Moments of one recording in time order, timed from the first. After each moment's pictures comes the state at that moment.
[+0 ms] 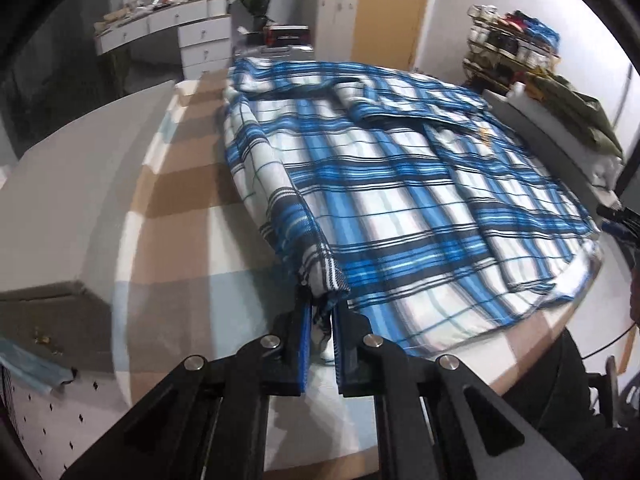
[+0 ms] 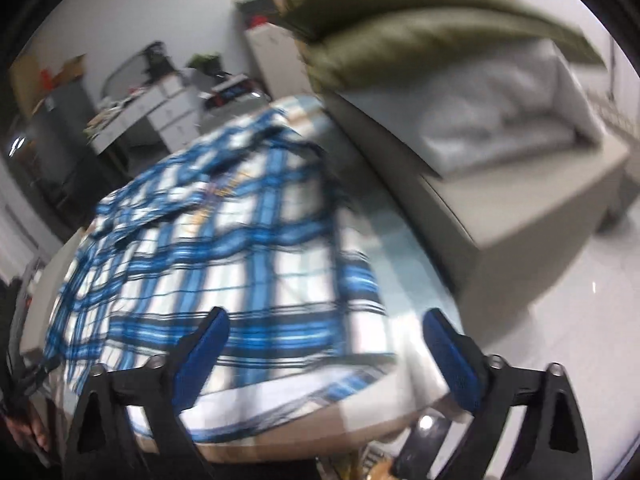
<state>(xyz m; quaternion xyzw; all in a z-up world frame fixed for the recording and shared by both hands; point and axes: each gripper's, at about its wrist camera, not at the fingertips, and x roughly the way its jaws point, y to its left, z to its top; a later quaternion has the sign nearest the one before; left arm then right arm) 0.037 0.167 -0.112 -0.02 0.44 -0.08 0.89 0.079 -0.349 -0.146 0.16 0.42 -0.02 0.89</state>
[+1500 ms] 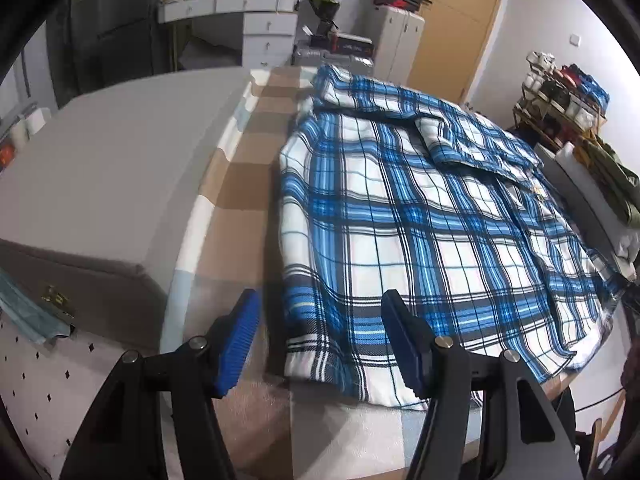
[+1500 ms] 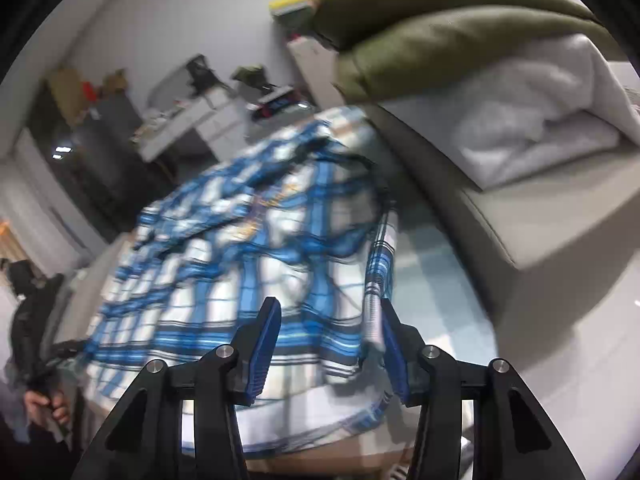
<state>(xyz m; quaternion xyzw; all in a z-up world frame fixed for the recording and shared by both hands) 0.063 0.215 -0.114 -0.09 0.44 -0.02 0.89 0.080 -0.344 -0.140 0.17 0.38 0.06 0.91</state>
